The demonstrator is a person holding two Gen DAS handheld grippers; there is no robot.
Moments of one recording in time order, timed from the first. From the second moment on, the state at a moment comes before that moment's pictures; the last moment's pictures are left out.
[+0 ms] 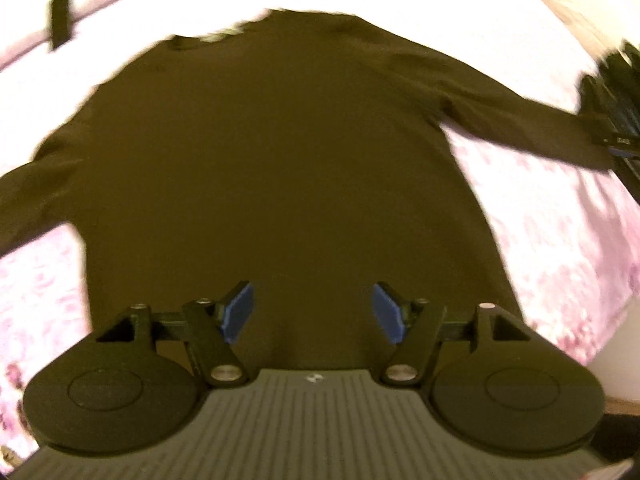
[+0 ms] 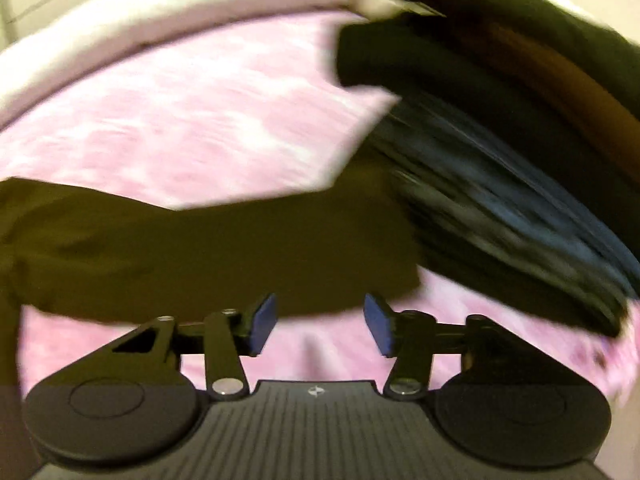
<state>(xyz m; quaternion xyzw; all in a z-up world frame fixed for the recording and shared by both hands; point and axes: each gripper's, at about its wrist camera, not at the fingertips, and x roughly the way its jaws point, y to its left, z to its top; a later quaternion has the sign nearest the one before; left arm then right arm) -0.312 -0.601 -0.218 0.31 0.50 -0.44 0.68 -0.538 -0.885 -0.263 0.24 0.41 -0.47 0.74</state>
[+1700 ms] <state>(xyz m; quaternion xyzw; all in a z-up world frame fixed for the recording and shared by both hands) 0.247 -0.205 -0.287 0.08 0.58 -0.22 0.78 -0.092 -0.445 -0.177 0.05 0.49 -0.25 0.83</state>
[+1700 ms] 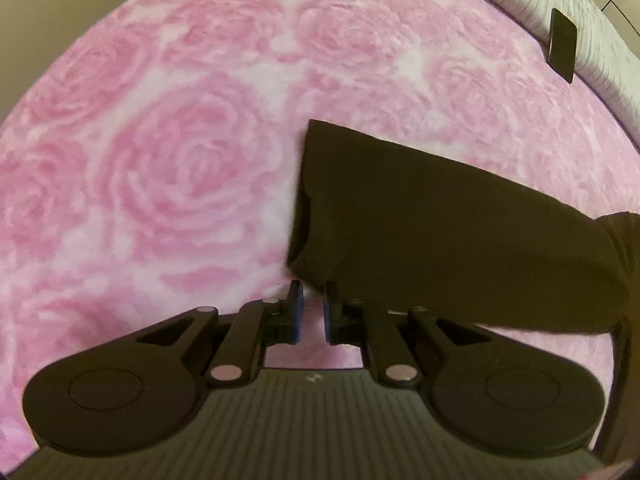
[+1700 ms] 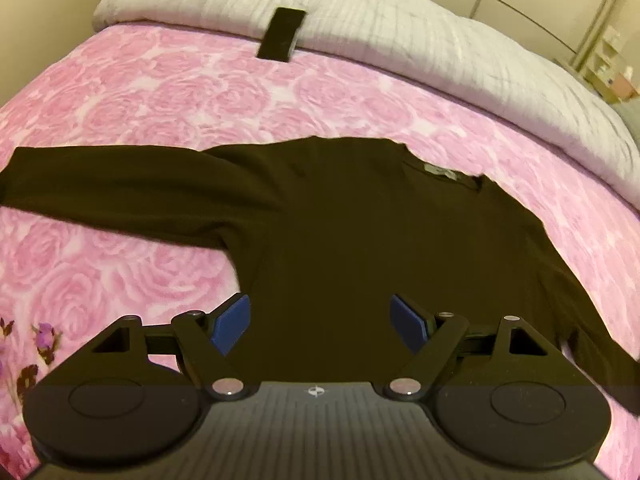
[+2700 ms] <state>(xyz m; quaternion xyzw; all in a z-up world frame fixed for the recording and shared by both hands) -0.073 -0.267 -0.077 0.19 0.46 -0.33 0.80 -0.390 -0.568 -0.080 0.23 0.42 -0.42 0.77</state>
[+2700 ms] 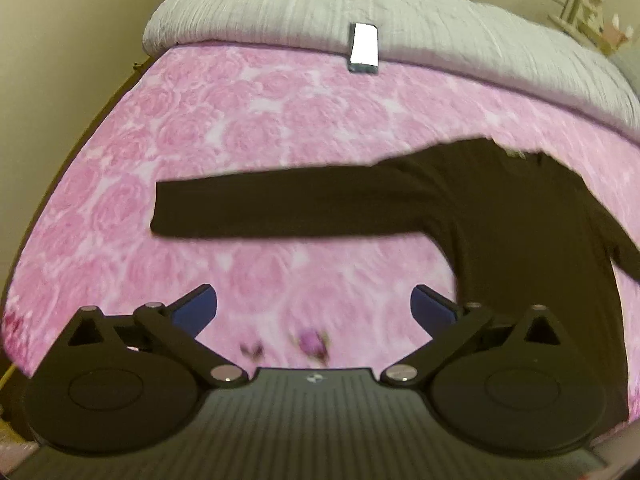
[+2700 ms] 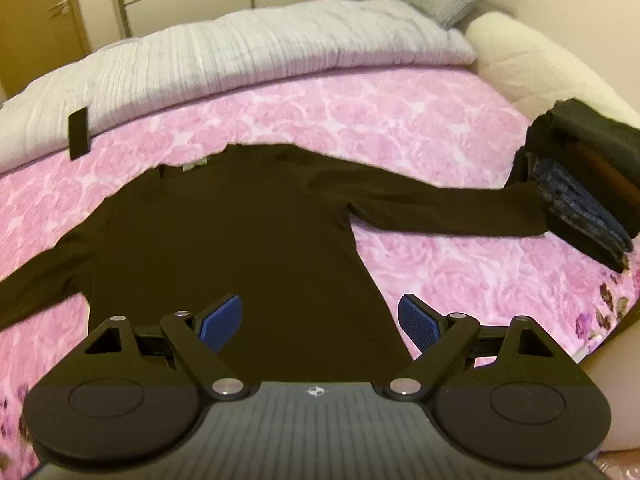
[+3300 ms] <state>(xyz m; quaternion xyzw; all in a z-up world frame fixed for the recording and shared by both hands) -0.208 -0.240 -0.033 0.22 0.41 -0.43 0.77 -0.458 -0.531 -0.021 0.18 0.47 -0.34 0.80</state>
